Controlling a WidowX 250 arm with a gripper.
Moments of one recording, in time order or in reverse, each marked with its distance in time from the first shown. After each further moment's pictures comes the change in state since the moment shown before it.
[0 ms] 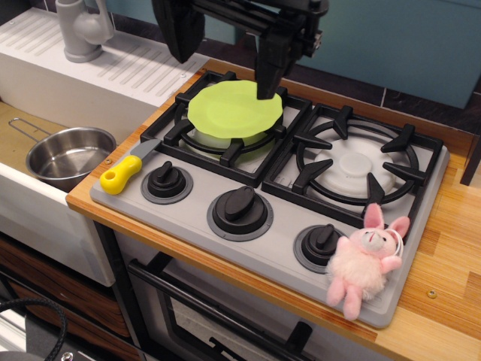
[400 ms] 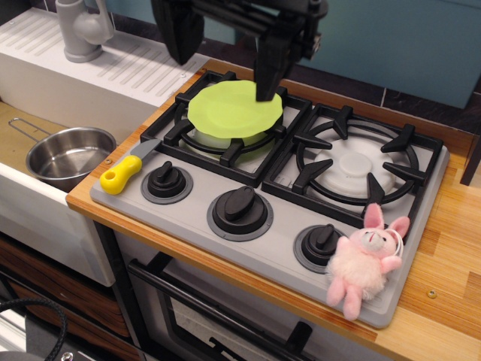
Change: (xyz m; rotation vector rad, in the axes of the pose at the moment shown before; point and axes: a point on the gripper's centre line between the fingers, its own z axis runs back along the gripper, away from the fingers) arm -0.003 -0.002 -0.006 0.006 0.024 0.007
